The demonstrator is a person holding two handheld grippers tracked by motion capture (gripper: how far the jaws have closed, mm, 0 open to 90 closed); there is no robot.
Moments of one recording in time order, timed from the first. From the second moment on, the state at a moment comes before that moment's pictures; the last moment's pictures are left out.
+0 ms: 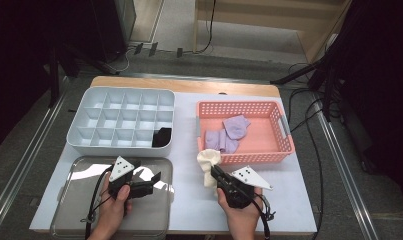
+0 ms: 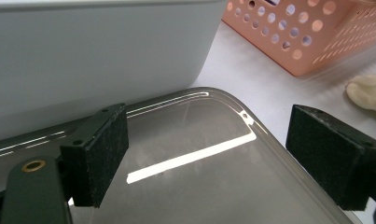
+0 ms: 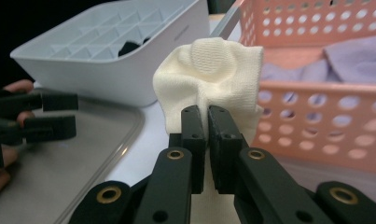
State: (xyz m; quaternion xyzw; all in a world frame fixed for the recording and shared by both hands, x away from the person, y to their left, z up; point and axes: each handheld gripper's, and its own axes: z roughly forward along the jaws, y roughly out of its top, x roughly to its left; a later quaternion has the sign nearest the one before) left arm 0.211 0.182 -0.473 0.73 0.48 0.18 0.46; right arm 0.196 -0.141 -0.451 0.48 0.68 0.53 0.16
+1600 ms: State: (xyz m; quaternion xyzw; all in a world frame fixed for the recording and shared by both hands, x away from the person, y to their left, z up) left arm 0.208 0.180 -0.468 0.72 0.47 0.21 0.46; right arm 0.191 -0.171 -0.463 0.50 0.67 0.52 0.18
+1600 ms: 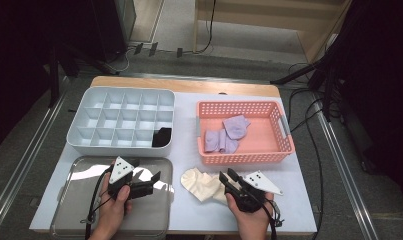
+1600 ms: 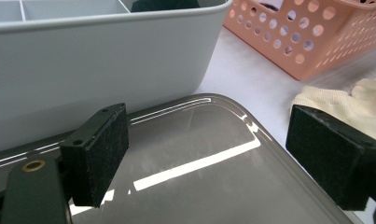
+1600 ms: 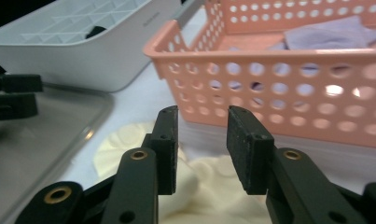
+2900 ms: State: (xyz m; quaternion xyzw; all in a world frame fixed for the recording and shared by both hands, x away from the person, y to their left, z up) left arm 0.195 0.140 -0.455 0.74 0.46 0.19 0.46; right arm 0.176 -0.310 -0.488 0.63 0.60 0.46 0.18
